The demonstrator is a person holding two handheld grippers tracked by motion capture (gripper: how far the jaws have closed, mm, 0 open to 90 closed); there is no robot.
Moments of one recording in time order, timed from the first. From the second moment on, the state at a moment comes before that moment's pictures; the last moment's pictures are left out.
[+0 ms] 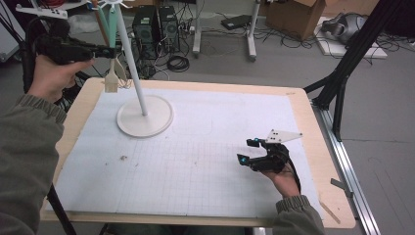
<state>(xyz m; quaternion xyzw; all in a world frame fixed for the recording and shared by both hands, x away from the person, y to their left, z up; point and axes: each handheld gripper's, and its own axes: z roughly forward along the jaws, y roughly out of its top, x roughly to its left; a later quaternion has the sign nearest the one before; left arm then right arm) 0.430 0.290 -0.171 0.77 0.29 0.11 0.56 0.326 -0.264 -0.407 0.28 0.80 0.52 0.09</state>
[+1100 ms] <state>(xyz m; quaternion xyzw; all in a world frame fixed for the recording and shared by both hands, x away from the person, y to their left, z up) 0.393 0.280 -0.186 0.80 0.27 0.14 0.52 0.322 -0.264 -0.406 0.28 0.80 0.51 0.10</state>
